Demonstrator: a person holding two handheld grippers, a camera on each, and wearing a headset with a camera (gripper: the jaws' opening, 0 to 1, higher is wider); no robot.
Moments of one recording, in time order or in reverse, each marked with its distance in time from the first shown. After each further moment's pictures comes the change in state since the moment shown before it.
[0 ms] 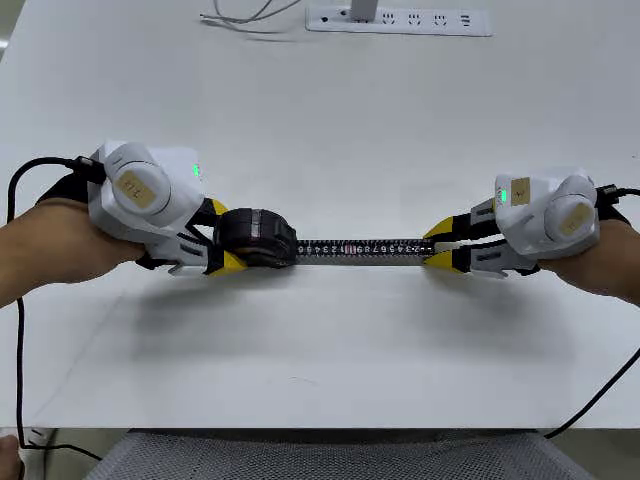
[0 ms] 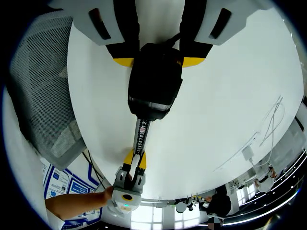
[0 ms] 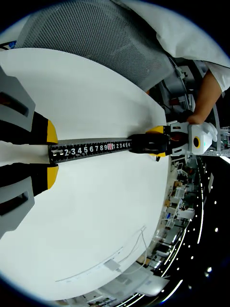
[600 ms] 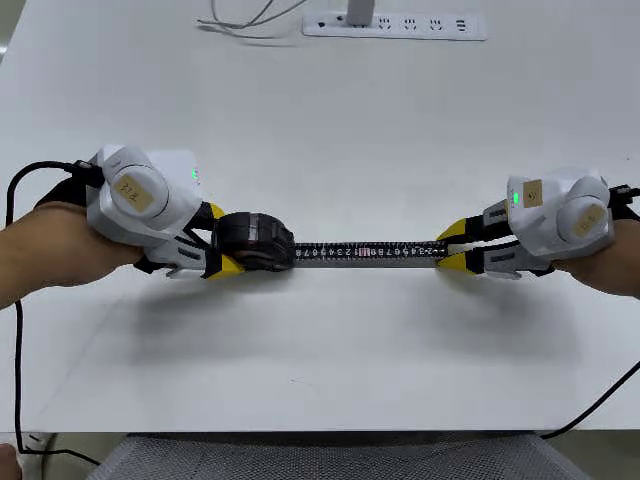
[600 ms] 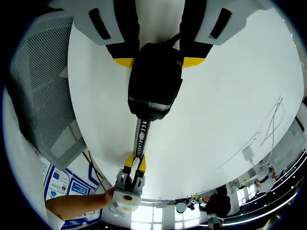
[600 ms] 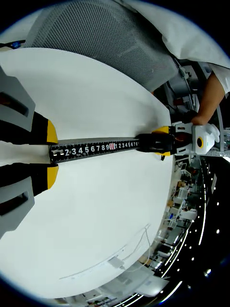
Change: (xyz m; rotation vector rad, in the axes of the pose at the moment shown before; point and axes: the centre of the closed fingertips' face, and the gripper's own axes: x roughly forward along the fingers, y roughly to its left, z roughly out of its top) left arm 0.000 -0.001 0.000 -0.003 0.000 -0.005; right arm -0.012 -0.002 -0.014 -0.009 0.042 -0.007
